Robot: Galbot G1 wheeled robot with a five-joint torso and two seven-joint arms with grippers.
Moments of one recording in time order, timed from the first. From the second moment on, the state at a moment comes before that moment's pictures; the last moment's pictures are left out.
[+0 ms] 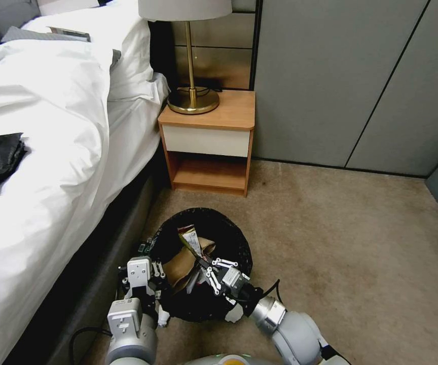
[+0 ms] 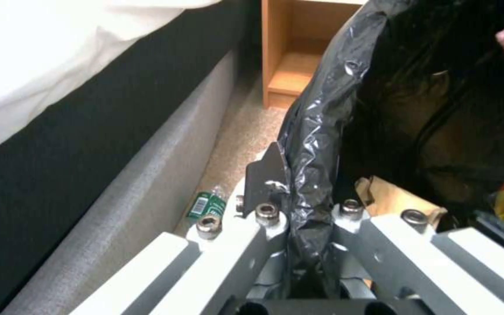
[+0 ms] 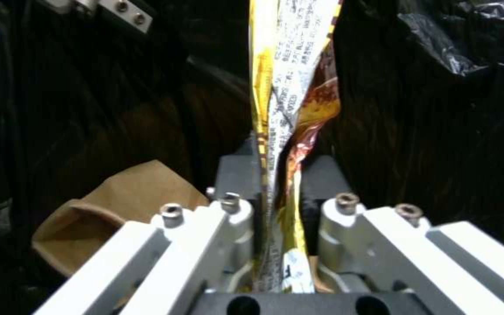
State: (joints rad) left arm 1.88 -1.50 -0.29 -2.44 0.01 0.39 -0.38; right arm -1.39 1.30 0.08 1.74 -0.01 0.45 -0.40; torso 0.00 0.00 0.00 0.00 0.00
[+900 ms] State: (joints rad) left arm 1.86 -1.49 -0.32 -2.43 0.00 0.40 -0.38; right arm -1.45 1.27 0.09 1.88 -0.05 0.51 -0.39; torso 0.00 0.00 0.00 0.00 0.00
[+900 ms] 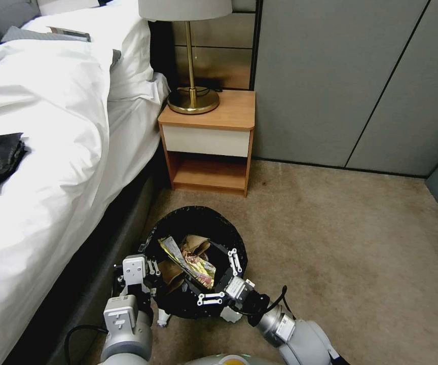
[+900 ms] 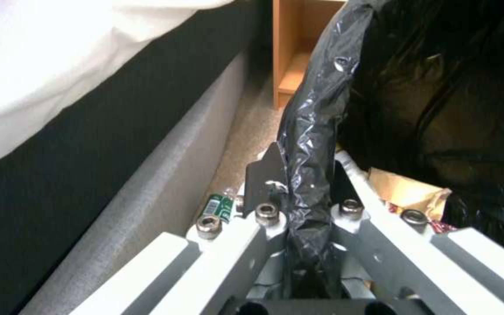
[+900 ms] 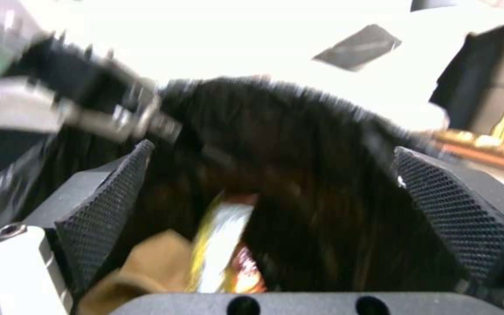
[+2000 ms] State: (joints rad) left arm 1.86 -1.49 -0.32 -2.42 -0.01 0.39 -0.39; right arm -1.78 1.35 0.45 2.22 -0.01 0.40 0.13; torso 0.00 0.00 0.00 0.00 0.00
